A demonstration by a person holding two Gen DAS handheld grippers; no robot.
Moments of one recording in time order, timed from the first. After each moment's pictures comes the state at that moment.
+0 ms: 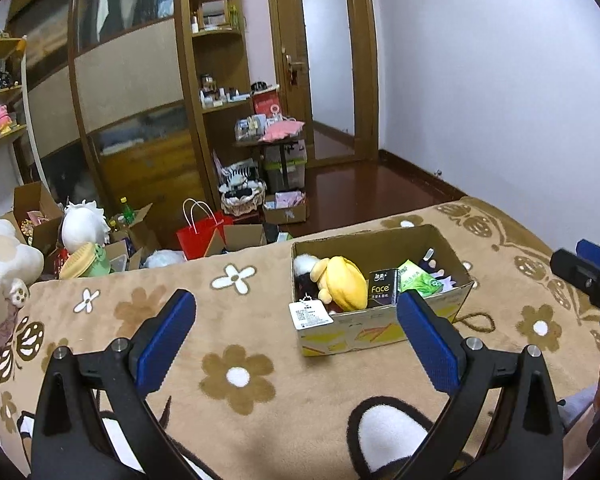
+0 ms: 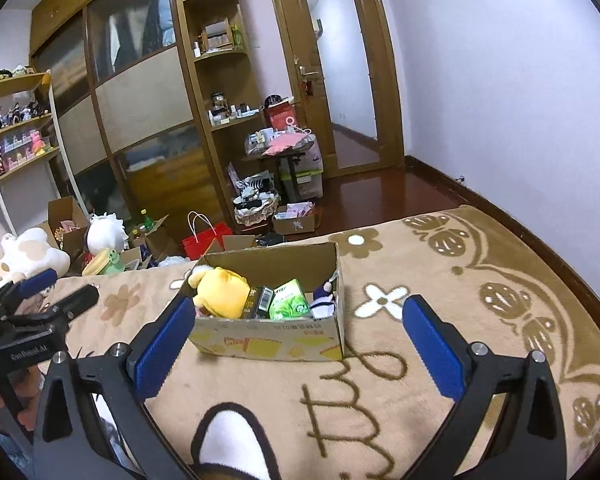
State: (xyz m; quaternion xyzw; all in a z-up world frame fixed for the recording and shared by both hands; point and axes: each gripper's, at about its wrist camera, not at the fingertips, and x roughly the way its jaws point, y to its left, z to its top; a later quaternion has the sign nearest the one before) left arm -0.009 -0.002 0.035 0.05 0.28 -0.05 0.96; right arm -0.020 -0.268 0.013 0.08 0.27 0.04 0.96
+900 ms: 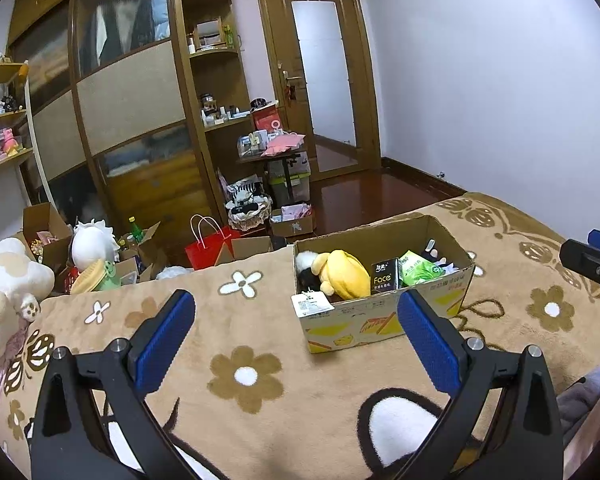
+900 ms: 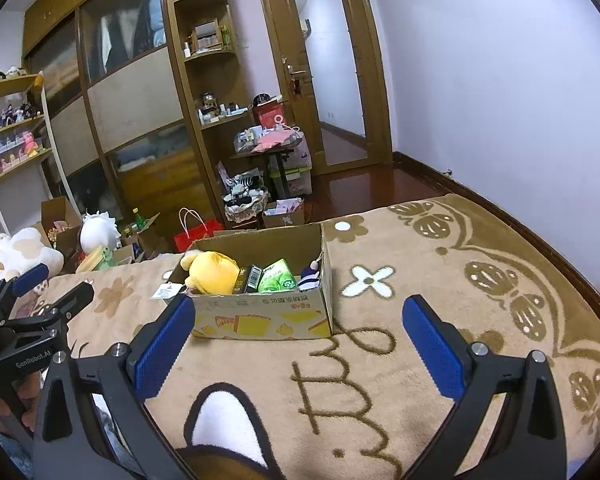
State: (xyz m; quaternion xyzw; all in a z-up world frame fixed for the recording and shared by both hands) left arm -0.033 -0.012 0.018 0.09 0.25 -0.05 0.96; right arm -0.043 -0.274 -0.001 0.08 0.28 0.02 0.96
